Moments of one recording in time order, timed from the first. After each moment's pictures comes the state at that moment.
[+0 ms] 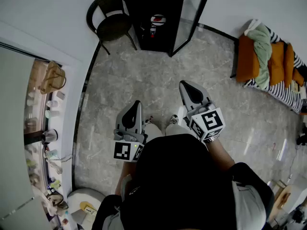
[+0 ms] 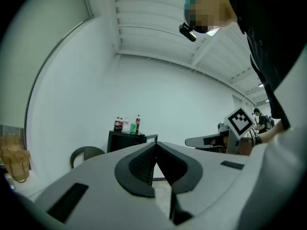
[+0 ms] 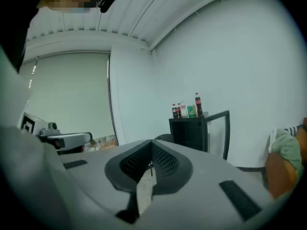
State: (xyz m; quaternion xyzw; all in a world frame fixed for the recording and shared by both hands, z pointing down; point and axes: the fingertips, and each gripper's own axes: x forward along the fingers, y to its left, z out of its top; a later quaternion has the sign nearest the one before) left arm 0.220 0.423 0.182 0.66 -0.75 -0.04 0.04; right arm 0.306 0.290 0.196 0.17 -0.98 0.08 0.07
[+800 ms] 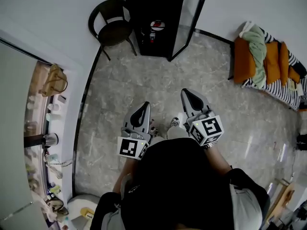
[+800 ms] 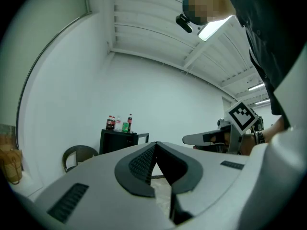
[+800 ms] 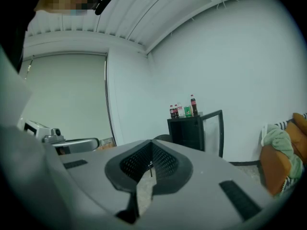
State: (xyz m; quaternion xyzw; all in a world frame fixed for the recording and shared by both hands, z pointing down) left arm 0.252 0.468 0.185 0.69 -0.72 -0.03 0.05; right arm 0.336 0.359 0.191 0.20 -0.97 0.11 0.06
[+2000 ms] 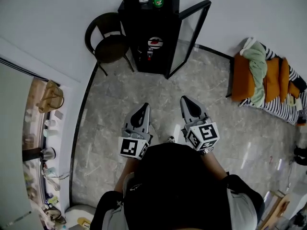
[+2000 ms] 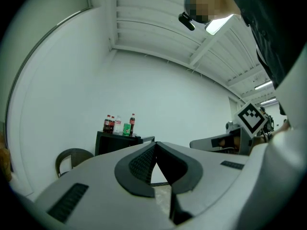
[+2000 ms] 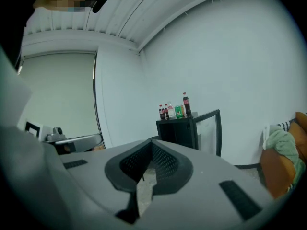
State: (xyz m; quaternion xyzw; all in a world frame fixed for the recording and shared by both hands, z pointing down) left arm 0.183 0.315 0.192 0.68 -0.73 -0.04 0.04; right arm 0.280 0.217 0.209 0.22 -0.97 0.12 0.06
